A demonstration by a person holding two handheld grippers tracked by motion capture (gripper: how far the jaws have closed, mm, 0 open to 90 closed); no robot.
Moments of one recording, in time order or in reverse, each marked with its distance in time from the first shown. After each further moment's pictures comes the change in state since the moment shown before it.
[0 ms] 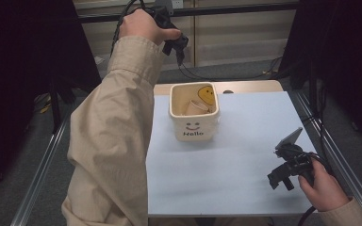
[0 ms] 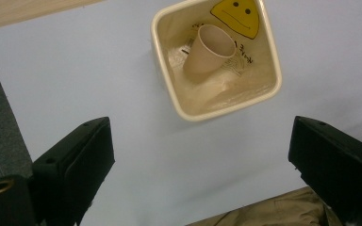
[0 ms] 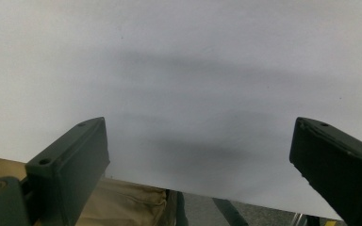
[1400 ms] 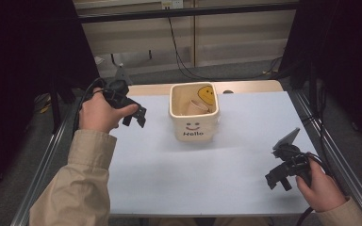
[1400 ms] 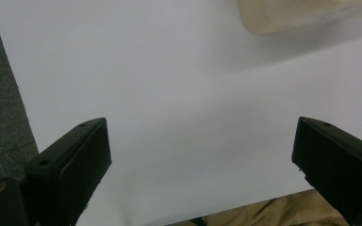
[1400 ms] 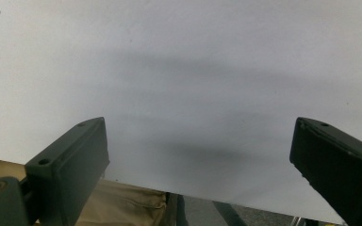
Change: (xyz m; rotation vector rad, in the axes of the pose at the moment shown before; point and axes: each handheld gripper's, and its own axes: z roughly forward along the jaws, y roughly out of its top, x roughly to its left) left arm 0.095 -0.135 0.103 0.024 0.017 -0.073; right arm 0.005 0.001 0.002 -0.013 -0.008 -0.015
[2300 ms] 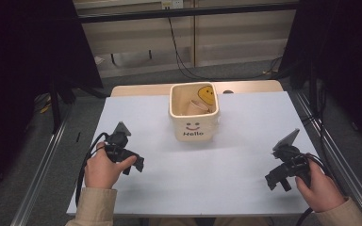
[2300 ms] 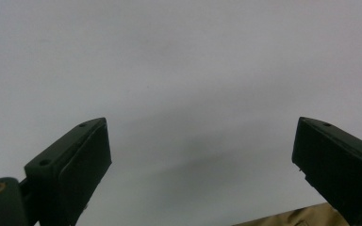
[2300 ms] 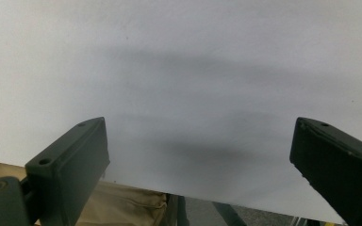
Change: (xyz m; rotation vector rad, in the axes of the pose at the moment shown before) left arm 0.023 -0.089 0.109 0.046 -0.021 -0.030; right arm 0.000 0.000 0.004 0.014 0.004 0.016
